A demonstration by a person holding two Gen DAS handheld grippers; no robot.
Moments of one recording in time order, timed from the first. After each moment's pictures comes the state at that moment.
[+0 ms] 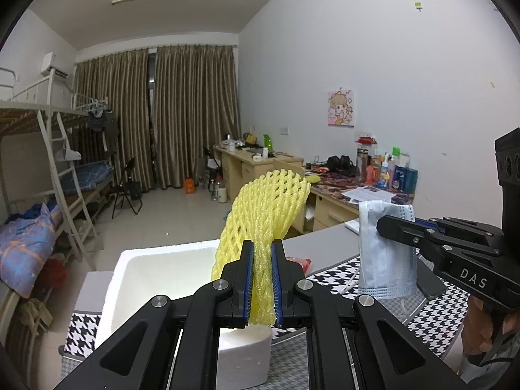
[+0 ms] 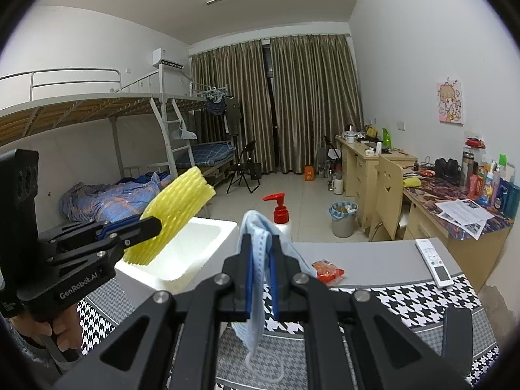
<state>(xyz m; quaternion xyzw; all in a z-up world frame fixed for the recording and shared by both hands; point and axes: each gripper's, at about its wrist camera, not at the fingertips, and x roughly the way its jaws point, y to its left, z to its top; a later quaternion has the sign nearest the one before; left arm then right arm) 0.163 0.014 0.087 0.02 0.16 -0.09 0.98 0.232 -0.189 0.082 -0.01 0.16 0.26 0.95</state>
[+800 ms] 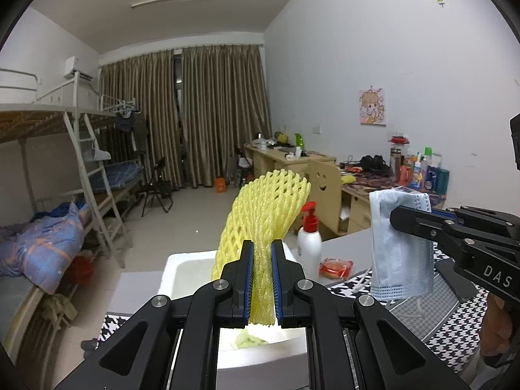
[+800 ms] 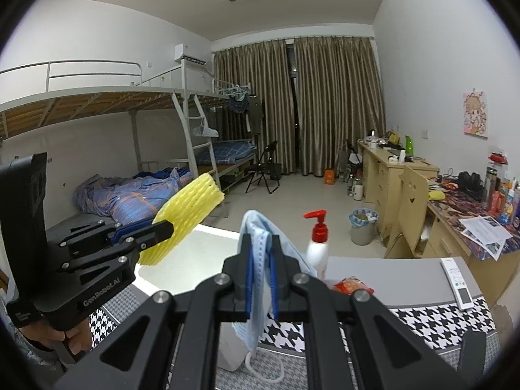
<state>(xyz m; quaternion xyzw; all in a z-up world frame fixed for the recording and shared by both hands) 0.176 0.048 0.091 0.02 0.16 -0.02 0.99 0.245 -0.145 0.094 -0.03 0.16 0.30 0.94</state>
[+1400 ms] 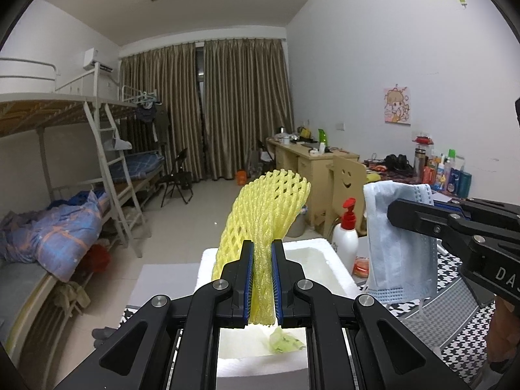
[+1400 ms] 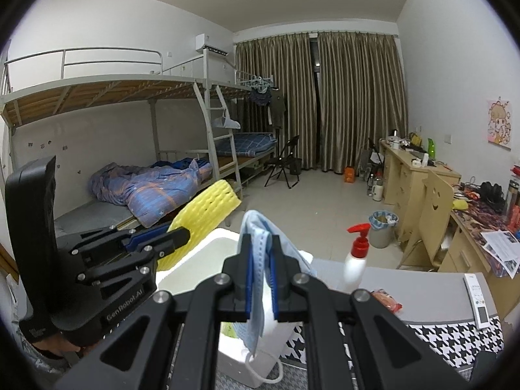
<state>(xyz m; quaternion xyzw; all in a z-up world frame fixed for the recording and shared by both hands) 0.189 0.074 0.089 0.01 0.17 0.03 0.98 0.257 -0.103 0.098 -0.05 0.17 0.35 0.92</state>
